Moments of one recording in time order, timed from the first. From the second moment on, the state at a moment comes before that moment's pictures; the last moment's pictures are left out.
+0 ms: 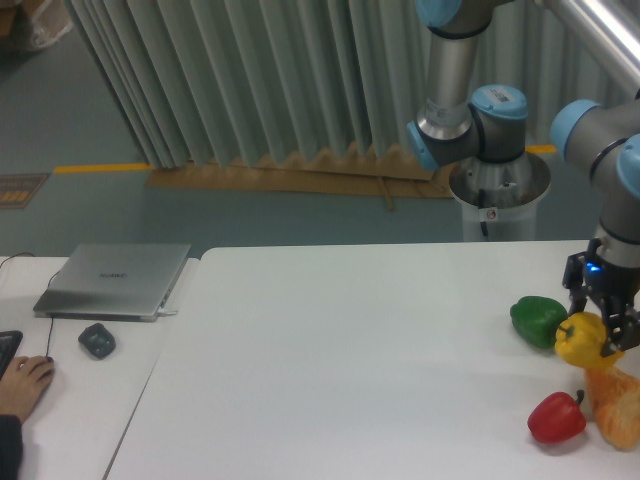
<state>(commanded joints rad) 2.51 -1.91 -1.52 -1.30 1.48 1.46</state>
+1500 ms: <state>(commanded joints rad) 2.44 -1.89 -1.52 -1.23 1.64 1.35</state>
